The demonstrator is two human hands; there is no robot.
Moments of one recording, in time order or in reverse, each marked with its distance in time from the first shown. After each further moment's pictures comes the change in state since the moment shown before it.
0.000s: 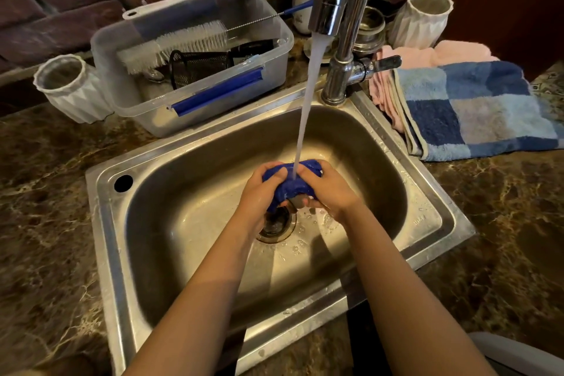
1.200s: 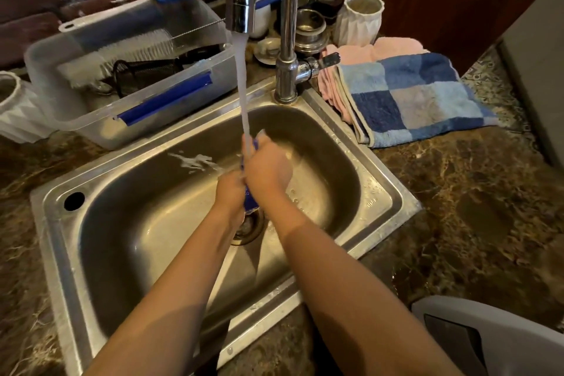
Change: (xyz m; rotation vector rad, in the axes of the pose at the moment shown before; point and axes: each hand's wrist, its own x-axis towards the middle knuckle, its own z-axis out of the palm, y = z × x) left_hand -0.015 0.015 0.036 -0.053 0.068 -0.041; right_hand -0.004 -0.030 0.039 -0.595 0.471 -0.316
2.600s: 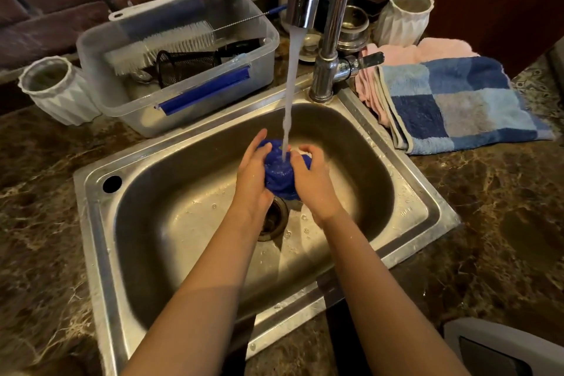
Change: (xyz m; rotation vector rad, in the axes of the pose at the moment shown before) left_hand 0.014 0.014 -0.006 -0.507 -0.021 -0.013; right_hand -0.018 0.028 -0.015 0.553 -0.249 0.133
